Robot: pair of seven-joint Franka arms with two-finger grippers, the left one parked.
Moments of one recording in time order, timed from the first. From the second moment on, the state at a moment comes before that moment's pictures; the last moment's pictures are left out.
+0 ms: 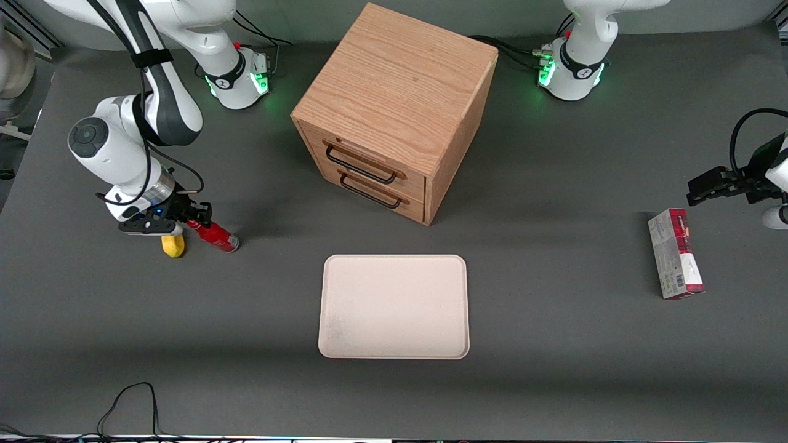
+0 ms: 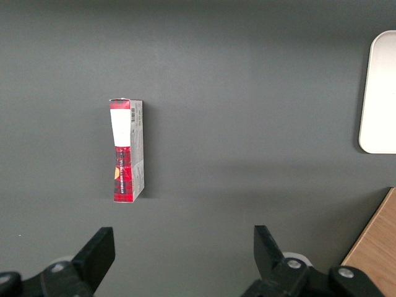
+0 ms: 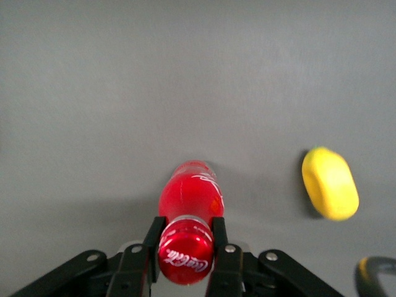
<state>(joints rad) 0.03 0.01 0.01 -2.37 0.02 2.49 0.10</state>
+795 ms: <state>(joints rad) 0.01 0.10 0.12 -1.60 0.02 1.68 0.17</state>
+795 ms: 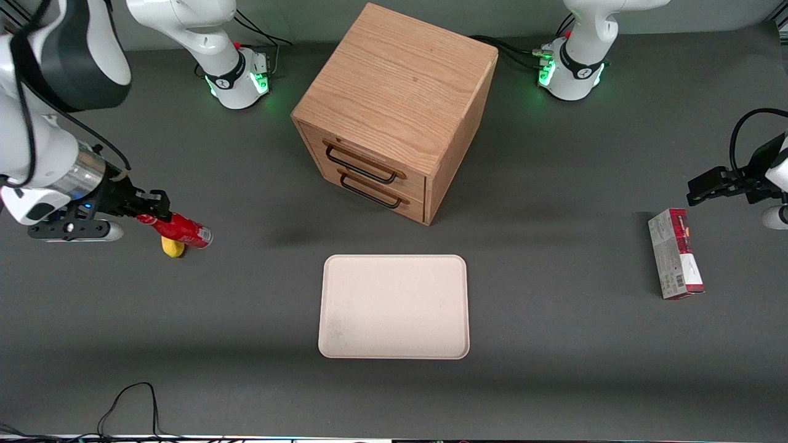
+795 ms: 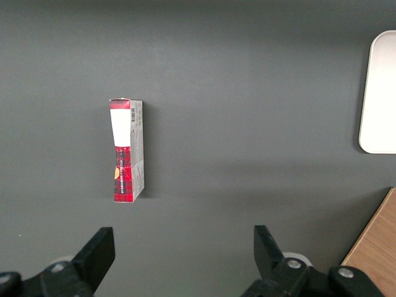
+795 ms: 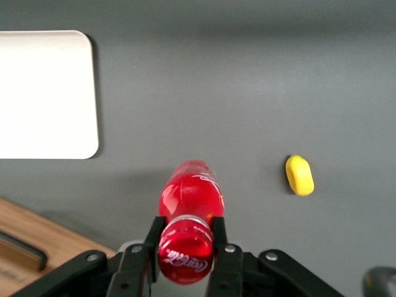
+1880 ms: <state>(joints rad) 0.05 0.67 0.68 -1.01 -0.41 1.67 0.67</state>
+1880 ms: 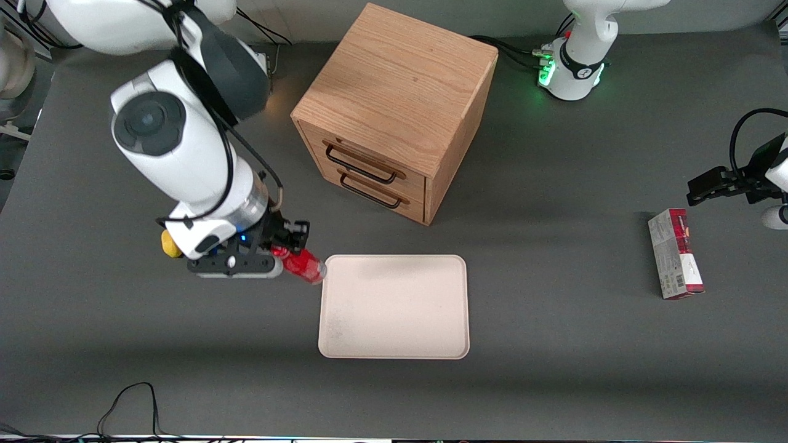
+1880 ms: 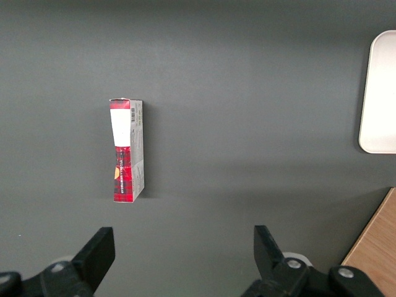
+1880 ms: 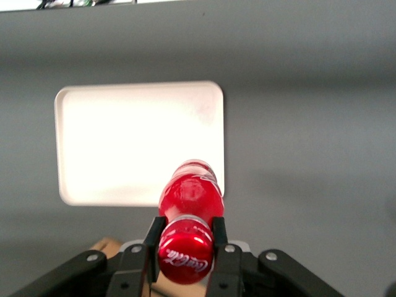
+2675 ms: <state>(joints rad) 0.10 0.98 0.63 -1.00 -0.60 2.03 0.67</state>
